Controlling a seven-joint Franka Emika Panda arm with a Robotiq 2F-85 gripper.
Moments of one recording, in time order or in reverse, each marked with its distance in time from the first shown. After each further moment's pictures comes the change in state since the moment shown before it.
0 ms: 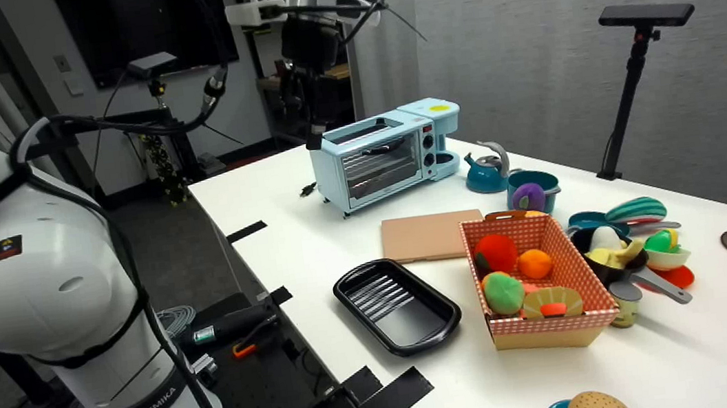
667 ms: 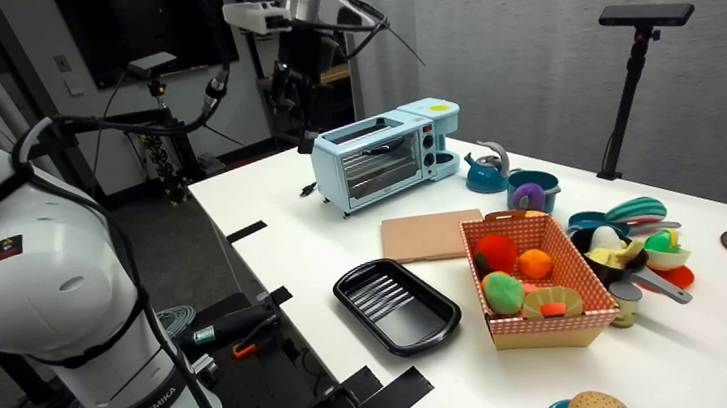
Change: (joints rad) arm 0.004 0.020 -0.008 0.000 0.071 -0.036 -0.089
